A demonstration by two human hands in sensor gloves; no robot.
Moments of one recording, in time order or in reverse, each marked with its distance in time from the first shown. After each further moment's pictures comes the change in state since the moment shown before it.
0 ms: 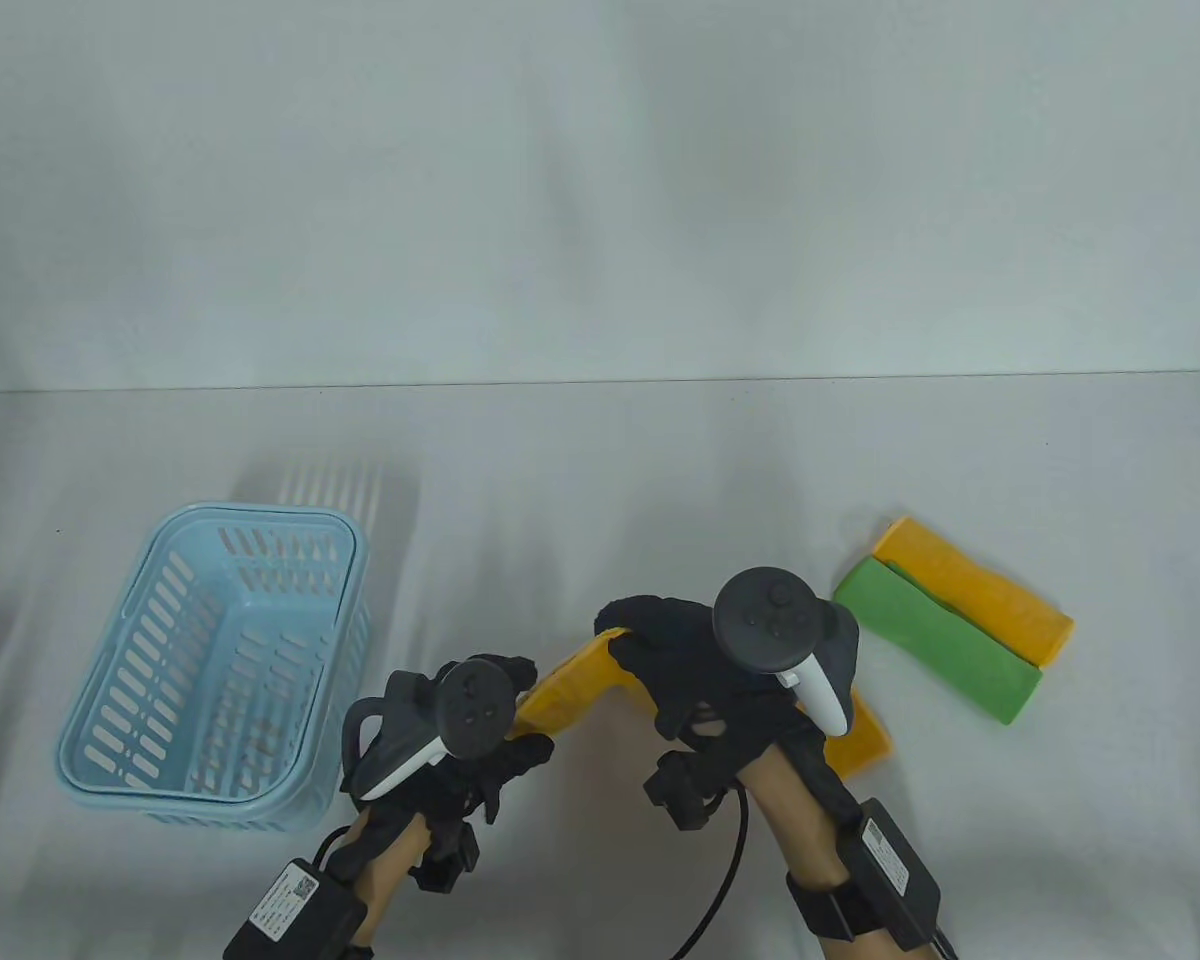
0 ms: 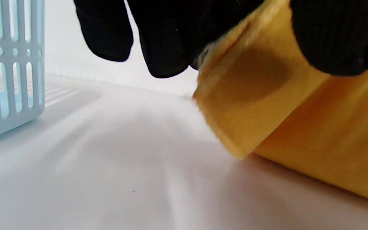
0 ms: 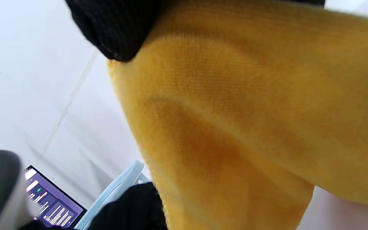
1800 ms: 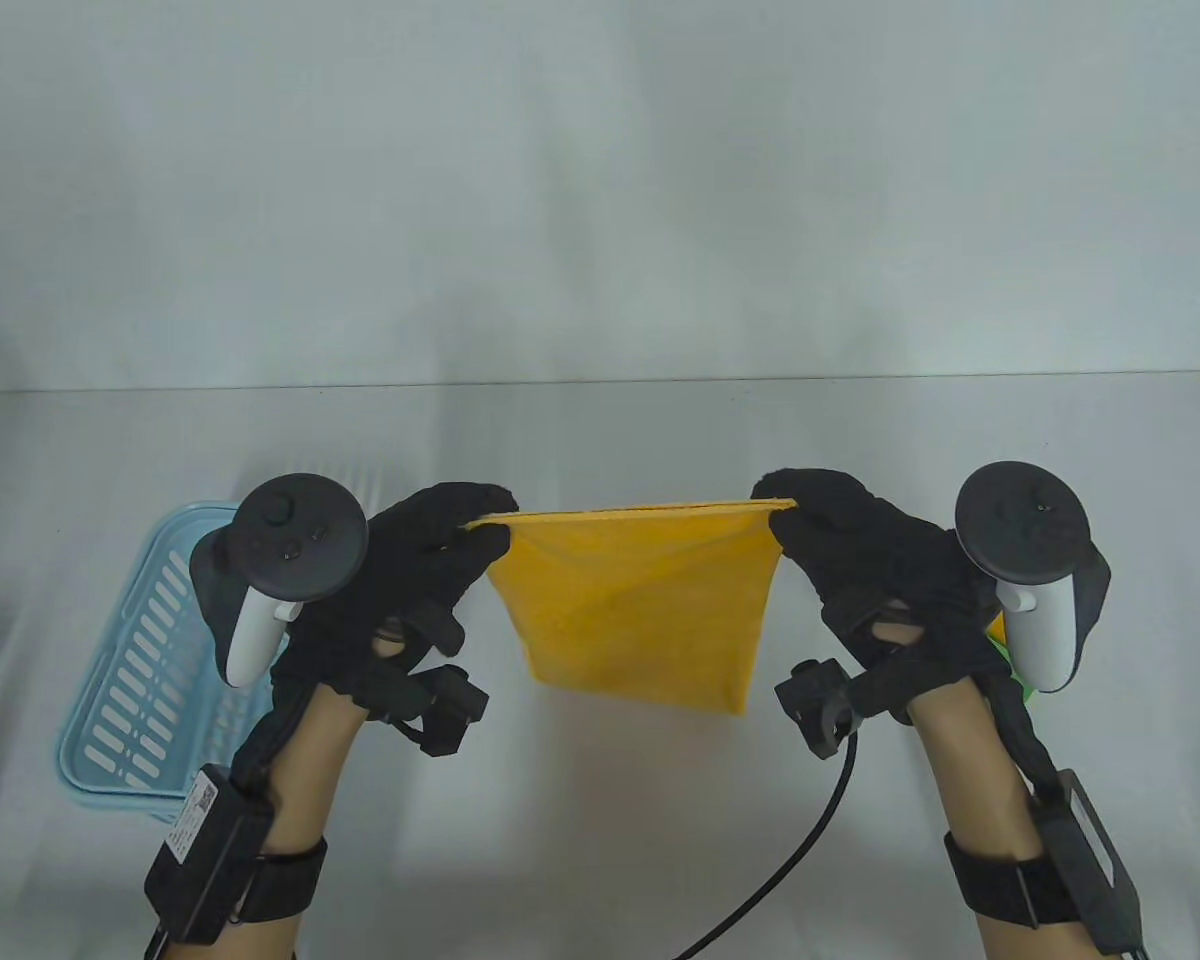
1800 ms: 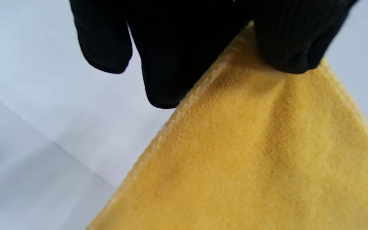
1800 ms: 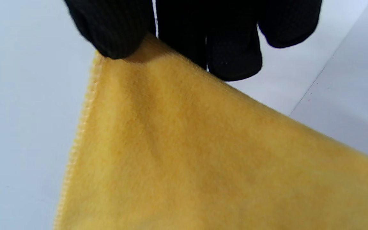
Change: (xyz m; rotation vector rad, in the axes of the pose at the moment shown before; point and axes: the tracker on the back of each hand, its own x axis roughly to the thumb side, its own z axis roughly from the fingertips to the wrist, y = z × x) left_hand 0.001 0.198 0.021 0.330 -0.069 0.603; right_hand 0.040 -0.150 0.029 -0.181 0.123 -0.258
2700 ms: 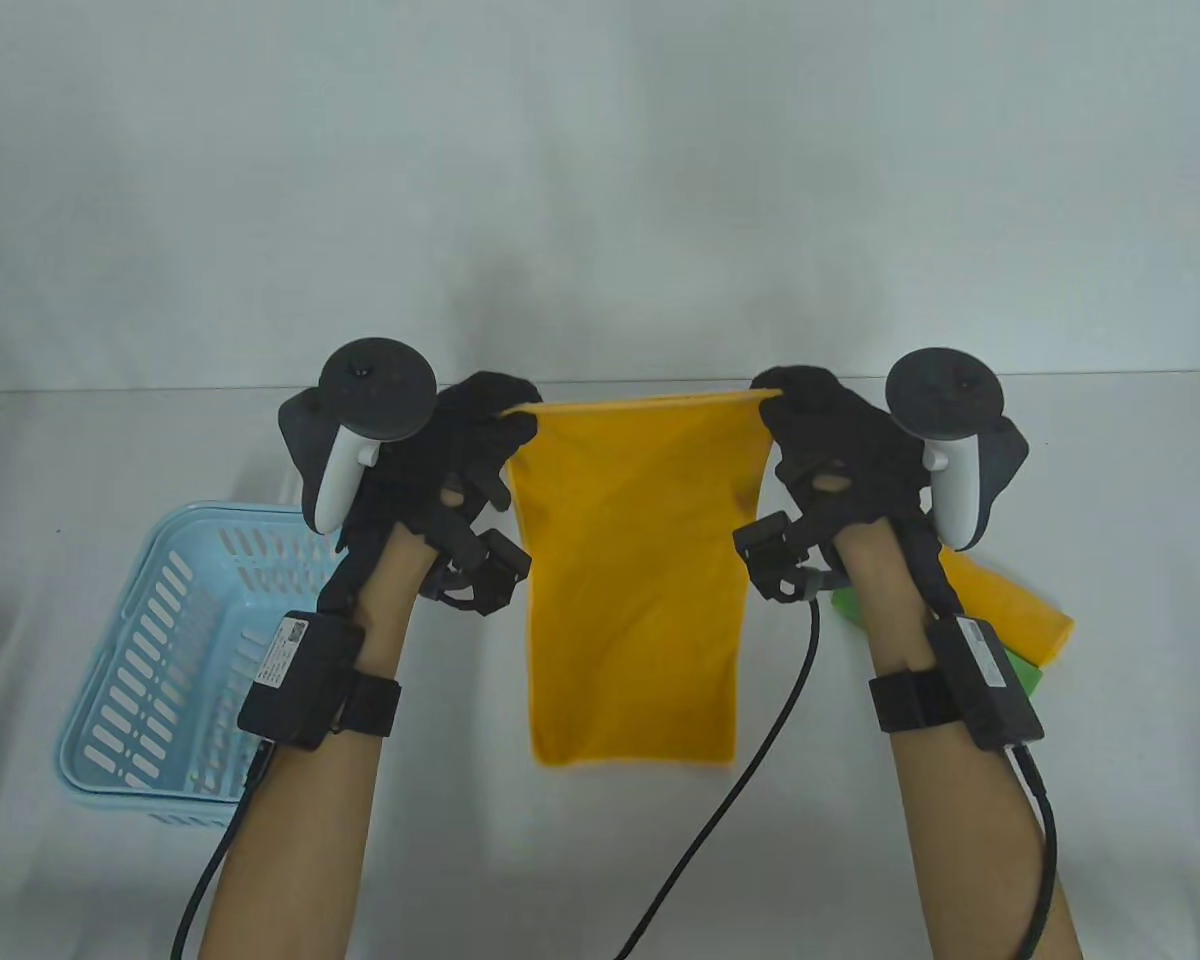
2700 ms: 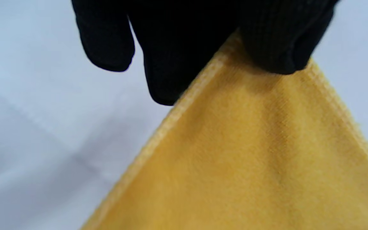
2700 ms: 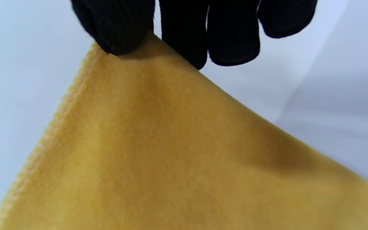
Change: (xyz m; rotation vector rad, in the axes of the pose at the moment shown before) left_hand 0.002 -0.010 -0.104 0.028 0.127 -0.051; right_hand -0.003 0.004 -0.106 -0.202 0.154 0.073
